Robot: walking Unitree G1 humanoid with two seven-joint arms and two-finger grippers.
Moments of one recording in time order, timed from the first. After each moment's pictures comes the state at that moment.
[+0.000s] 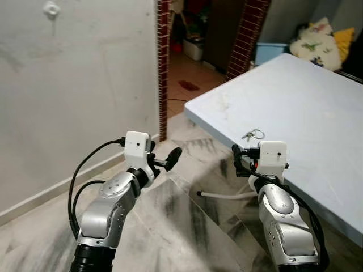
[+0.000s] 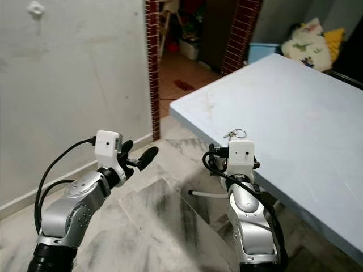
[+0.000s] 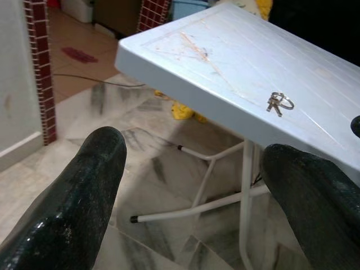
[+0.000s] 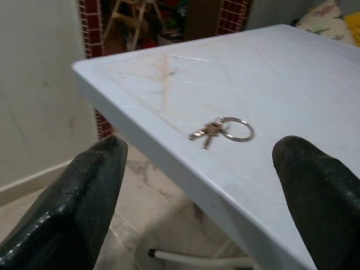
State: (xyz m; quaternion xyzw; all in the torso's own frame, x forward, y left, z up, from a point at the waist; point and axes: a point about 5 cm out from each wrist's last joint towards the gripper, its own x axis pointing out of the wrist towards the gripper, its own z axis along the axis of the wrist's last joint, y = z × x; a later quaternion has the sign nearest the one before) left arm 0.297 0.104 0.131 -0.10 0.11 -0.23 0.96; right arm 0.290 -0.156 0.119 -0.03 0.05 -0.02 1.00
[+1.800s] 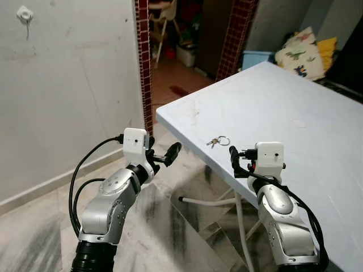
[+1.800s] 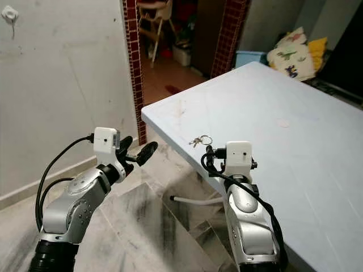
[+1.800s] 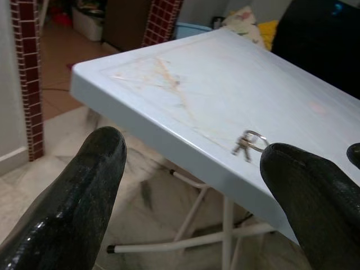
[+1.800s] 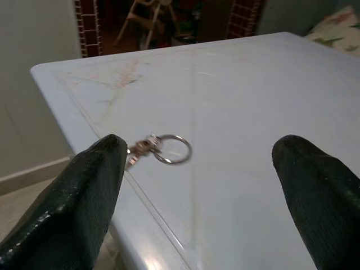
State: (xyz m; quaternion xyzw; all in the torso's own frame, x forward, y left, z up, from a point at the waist) left arm 0.302 0.107 0.135 -0.12 0.09 -0.22 0.96; right arm 0.289 -0.151 0.116 -0.03 0.05 0.00 1.00
